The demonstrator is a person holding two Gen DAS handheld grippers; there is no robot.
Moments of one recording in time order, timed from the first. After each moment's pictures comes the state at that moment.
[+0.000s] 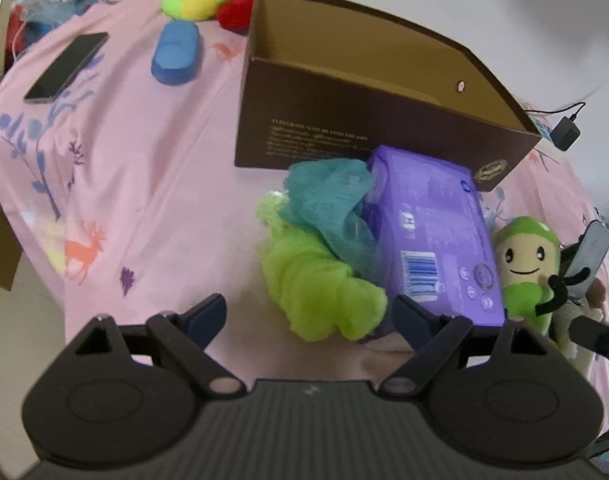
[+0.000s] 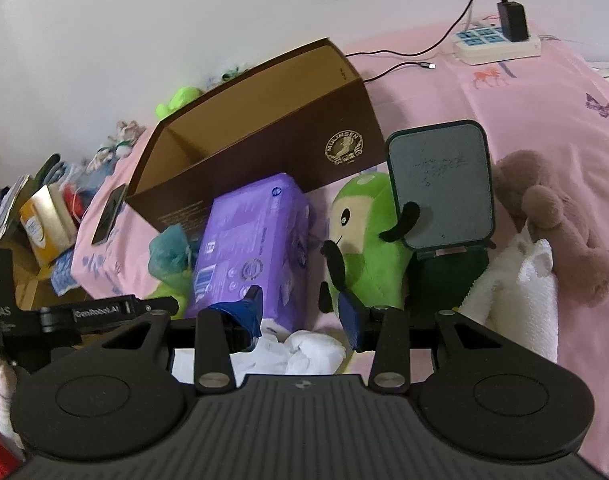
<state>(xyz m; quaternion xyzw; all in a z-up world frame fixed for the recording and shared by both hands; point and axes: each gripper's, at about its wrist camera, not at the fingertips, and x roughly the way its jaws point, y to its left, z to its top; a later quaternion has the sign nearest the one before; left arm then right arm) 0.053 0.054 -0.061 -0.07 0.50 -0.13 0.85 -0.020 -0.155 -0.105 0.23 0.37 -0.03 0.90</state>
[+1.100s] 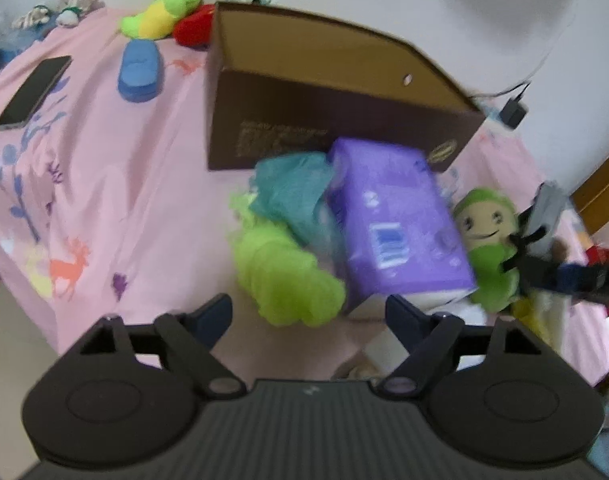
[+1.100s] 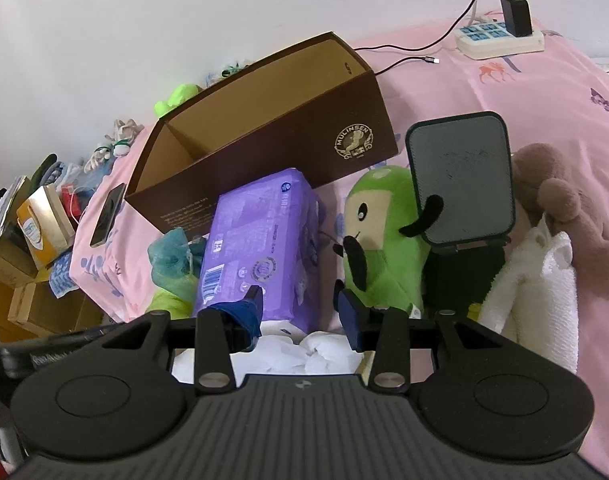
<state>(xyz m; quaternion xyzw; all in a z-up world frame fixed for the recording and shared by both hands) 0.030 0.071 -0.048 -0.06 0.47 -0.22 0.85 -0.011 -0.141 -0.106 0.23 0.38 -0.03 0.90</state>
